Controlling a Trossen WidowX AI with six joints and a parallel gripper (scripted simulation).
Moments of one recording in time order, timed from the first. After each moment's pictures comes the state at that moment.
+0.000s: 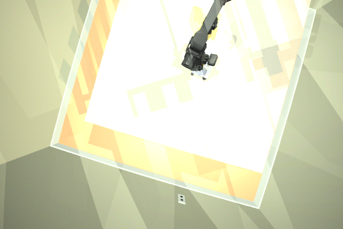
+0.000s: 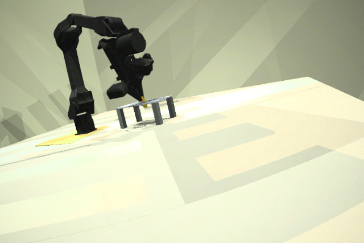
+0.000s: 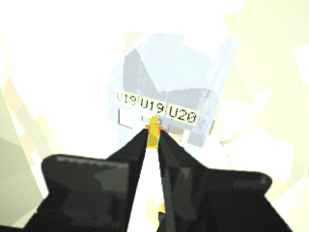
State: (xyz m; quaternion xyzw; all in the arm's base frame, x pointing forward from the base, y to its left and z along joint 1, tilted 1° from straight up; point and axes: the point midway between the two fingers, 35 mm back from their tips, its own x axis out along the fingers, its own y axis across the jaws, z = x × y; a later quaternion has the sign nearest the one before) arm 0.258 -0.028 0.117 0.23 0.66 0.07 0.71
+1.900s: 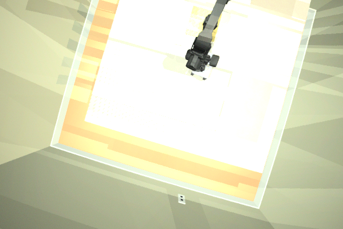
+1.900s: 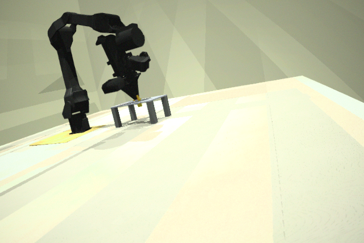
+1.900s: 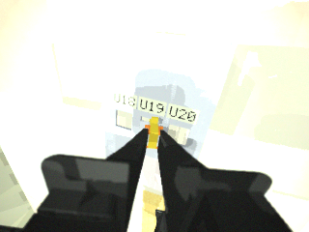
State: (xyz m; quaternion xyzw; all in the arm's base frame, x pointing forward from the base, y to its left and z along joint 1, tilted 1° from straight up) arm 0.259 -0.024 0.119 0.20 0.67 0.04 0.71
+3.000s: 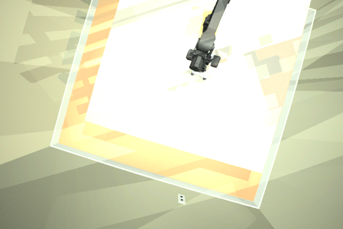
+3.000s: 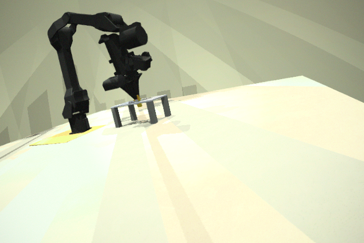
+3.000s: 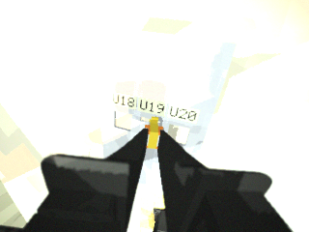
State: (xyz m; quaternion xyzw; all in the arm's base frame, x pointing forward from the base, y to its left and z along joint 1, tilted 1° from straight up) arm 0.260 -0.021 0.120 0.18 0.68 0.02 0.72
